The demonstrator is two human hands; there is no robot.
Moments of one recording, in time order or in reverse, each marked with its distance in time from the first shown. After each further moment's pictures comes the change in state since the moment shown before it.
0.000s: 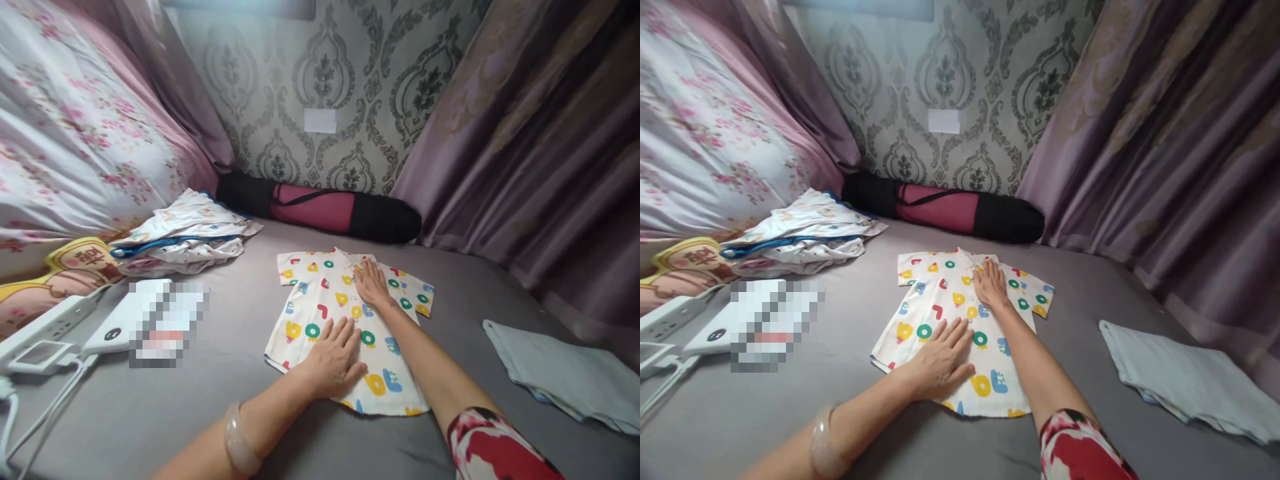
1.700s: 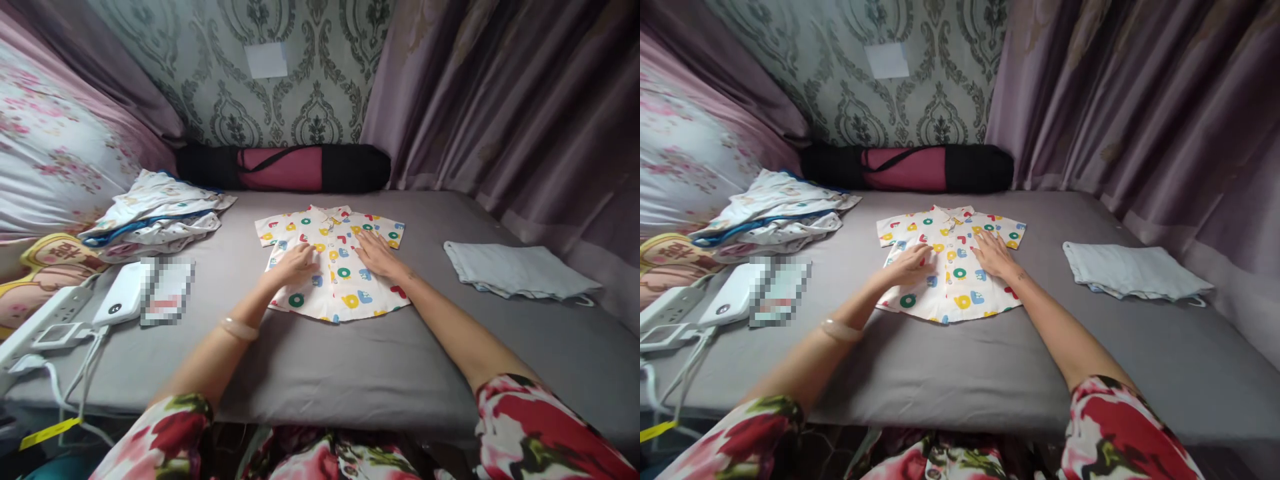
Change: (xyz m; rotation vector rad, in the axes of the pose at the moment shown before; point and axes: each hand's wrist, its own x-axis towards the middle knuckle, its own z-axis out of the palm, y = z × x) left_hand 0.022 -0.060 -0.050 -0.003 0.075 -0.047; right_hand -0.115 0.051 -0.041 0.032 0.015 -0.212
